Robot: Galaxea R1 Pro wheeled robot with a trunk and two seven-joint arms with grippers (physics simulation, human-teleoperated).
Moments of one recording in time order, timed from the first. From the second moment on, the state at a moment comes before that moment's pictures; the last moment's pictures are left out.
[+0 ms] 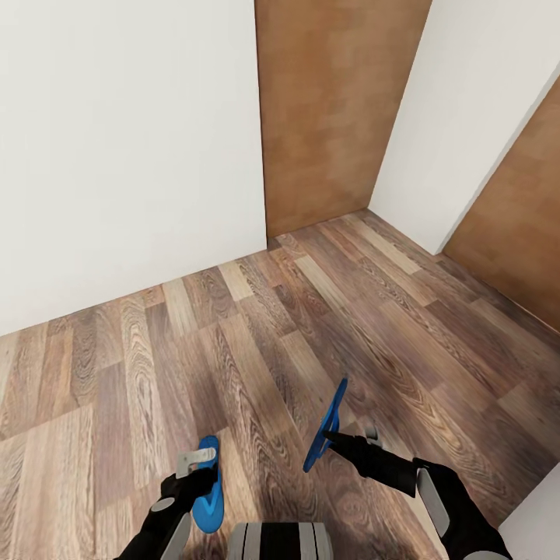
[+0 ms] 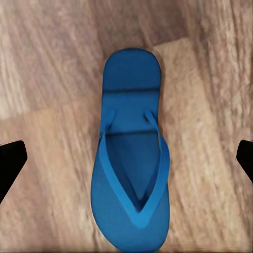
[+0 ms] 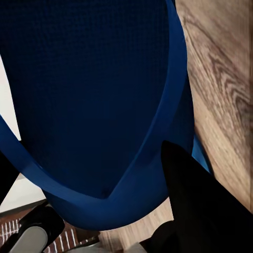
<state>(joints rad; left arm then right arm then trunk) -0.28 -0.05 -0.12 -0.90 0.25 0.21 0.26 -0.44 -0.03 -0.29 -0.77 -0.25 0.78 1.06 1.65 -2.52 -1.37</state>
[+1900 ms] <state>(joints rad) -0.28 -0.05 -0.12 -0.90 0.25 0.21 0.26 -0.44 -0.02 -0.28 -0.77 -0.26 0.78 1.06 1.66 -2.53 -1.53</state>
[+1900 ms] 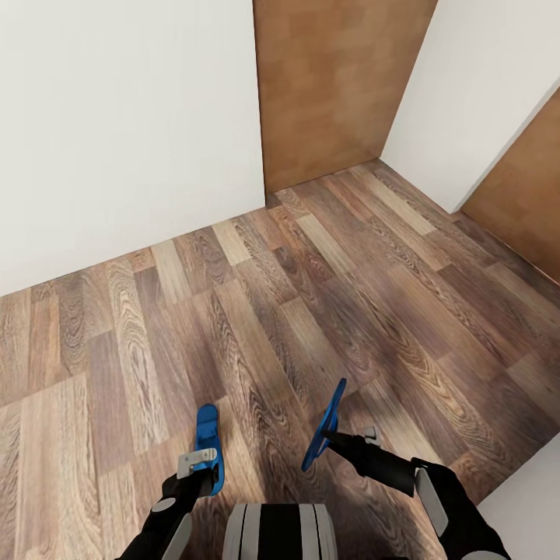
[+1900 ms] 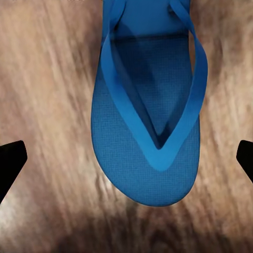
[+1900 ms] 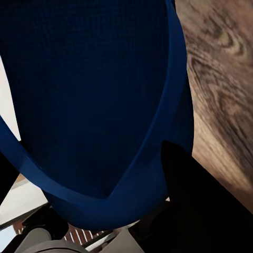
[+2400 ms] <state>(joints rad) -0.28 -0.05 -0.12 -0.90 0.25 0.21 0.26 -0.44 -0.02 -0.28 -0.77 -0.26 0.78 1.06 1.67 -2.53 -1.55</state>
